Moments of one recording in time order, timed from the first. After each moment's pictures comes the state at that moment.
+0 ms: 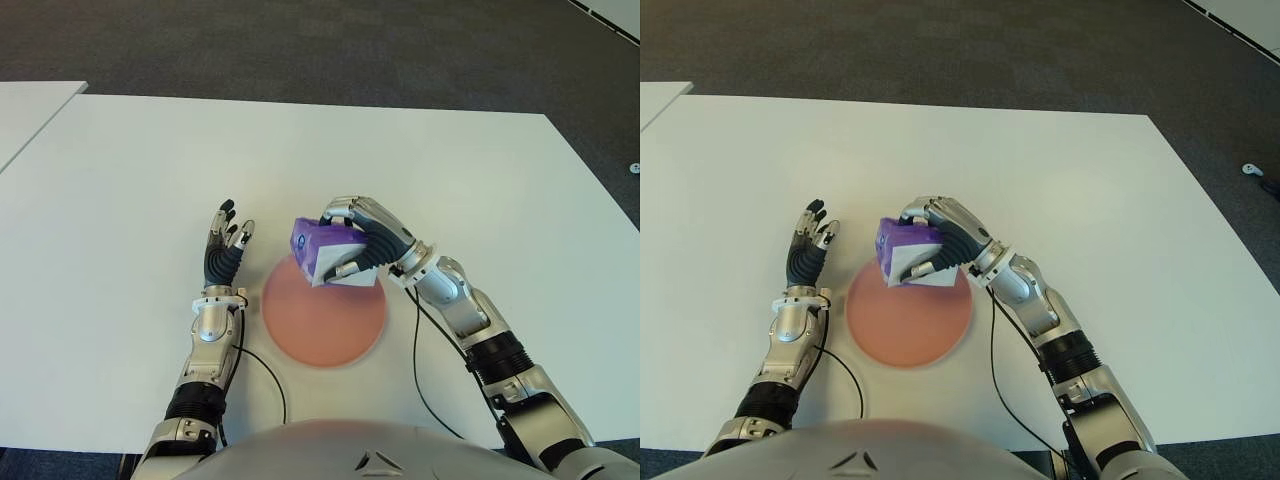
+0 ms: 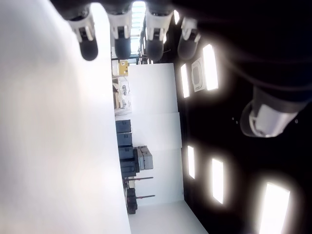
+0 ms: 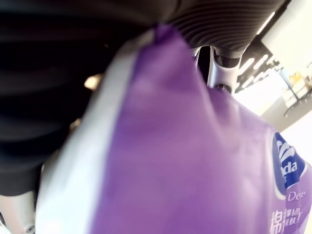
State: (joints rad) left arm 0.00 0.01 0.06 0.48 0.07 -0.54 0.14; right arm -0.26 -0.42 0.36 0.06 -0.42 -0.60 0.17
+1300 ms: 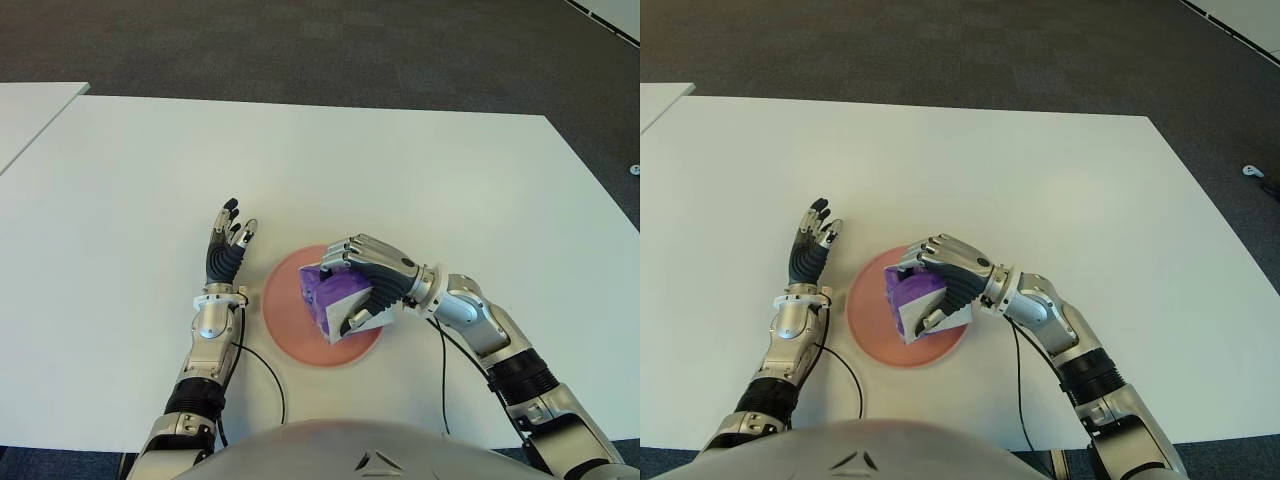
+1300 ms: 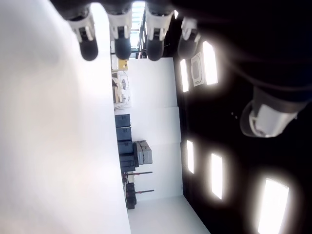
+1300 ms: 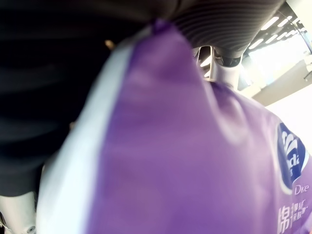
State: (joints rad) left arm -0.02 0.03 0.06 0.51 0.05 -0.56 0.13; right arm -0.18 -0.50 0.36 0.02 -0.43 -0.74 0.29
